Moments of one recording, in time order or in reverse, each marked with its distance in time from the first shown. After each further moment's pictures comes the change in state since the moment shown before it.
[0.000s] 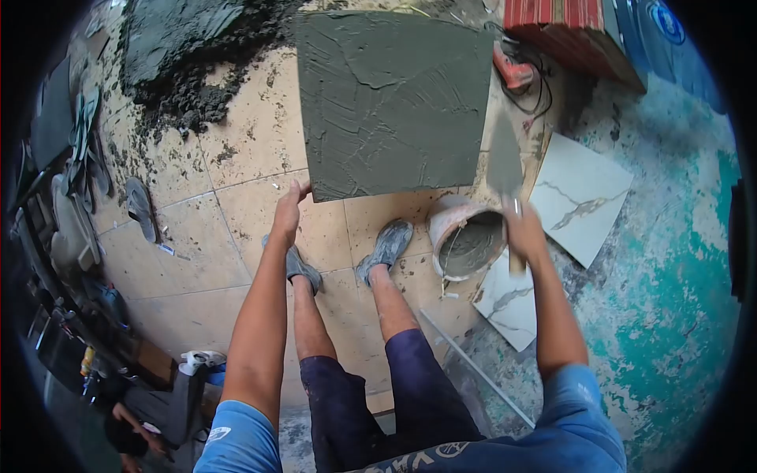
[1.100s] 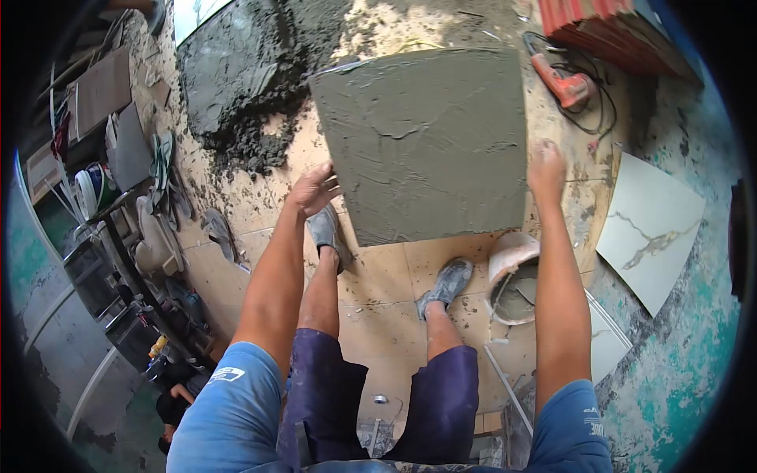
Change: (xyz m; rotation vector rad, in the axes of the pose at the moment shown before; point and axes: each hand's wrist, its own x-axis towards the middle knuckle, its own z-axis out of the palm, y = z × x) left_hand 0.102 0.114 -0.029 -0.377 -0.340 -0.006; right_hand 0.216 0.019 0.056 0.287 0.704 -0.022
